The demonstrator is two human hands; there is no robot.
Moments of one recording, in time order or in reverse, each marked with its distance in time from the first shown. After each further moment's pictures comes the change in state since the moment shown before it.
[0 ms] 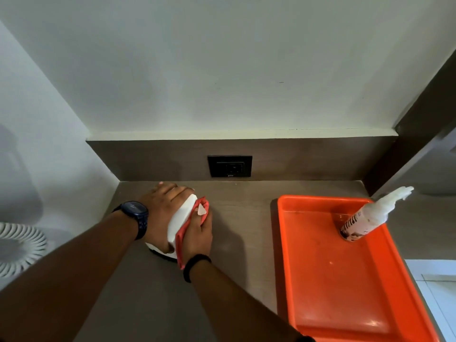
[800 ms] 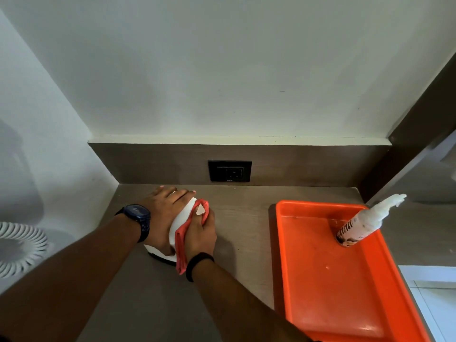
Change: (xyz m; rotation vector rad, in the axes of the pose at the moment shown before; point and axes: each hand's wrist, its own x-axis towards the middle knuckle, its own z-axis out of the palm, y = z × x) left_hand -0.002 0.000 -0.001 0.031 -0.039 -0.022; right_hand -0.006 -0.026 -0.003 -0.092 0.033 0.050
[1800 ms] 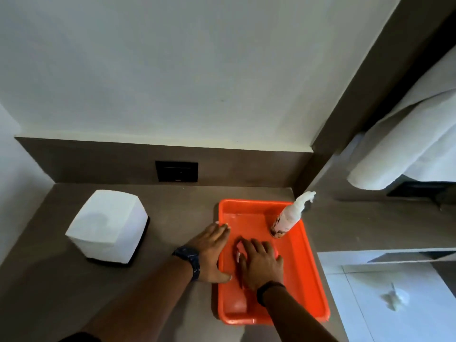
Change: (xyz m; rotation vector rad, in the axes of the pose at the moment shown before) left_hand 0.071 0.229 0.013 -0.438 -0.123 0.136; right_hand 0.019 0.008 -0.282 -1.522 0.087 -0.244
